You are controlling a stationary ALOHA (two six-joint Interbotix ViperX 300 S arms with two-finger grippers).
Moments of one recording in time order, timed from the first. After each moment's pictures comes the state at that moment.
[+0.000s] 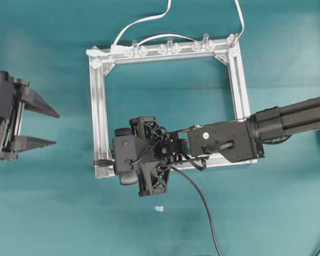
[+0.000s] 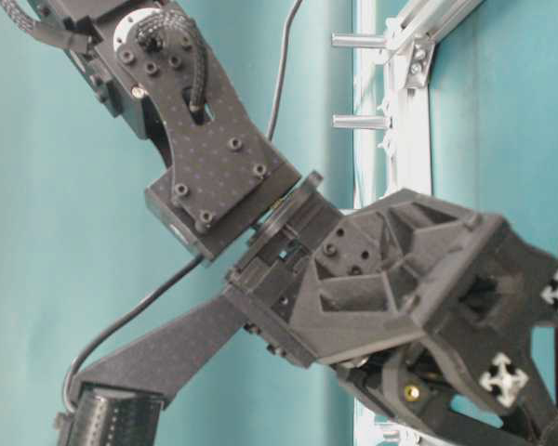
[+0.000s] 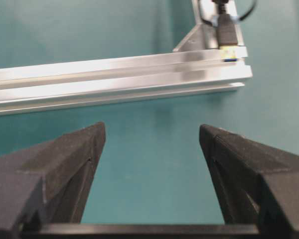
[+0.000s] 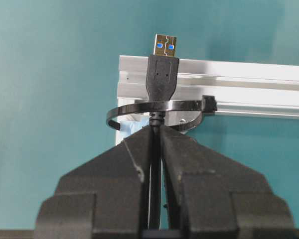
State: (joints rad) left arm -0.09 -0.83 1.26 -0.06 0.23 -0.01; right arm 0.14 0.37 0.21 0.00 0.10 0.16
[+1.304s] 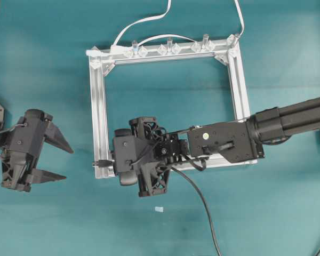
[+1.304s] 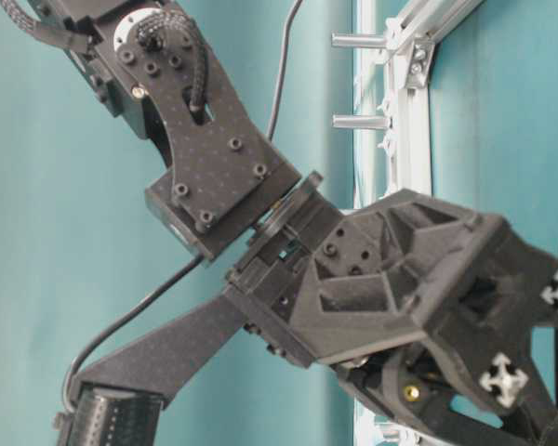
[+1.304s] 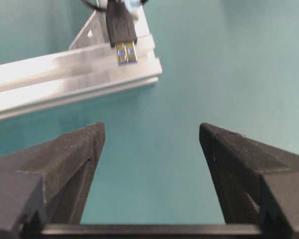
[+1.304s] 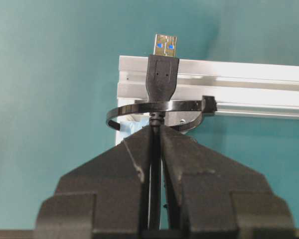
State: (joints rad) left arm -0.30 -0.52 1.16 -0.06 0.12 -0.11; right arm 0.14 0.37 0.21 0.00 0.10 0.16
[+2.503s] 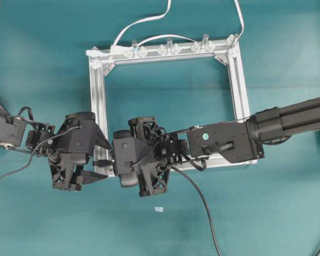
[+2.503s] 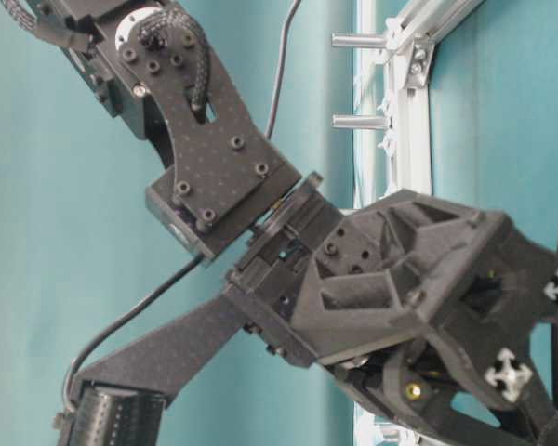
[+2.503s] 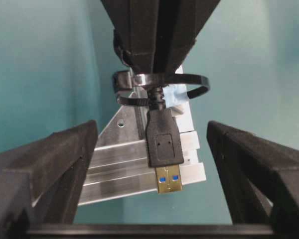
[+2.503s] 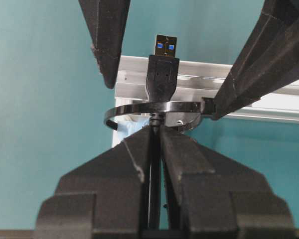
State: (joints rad) left arm -0.22 -0.13 0.97 -0.06 -0.03 -0.11; right arm 0.14 0.37 0.20 -0.03 0.10 0.16
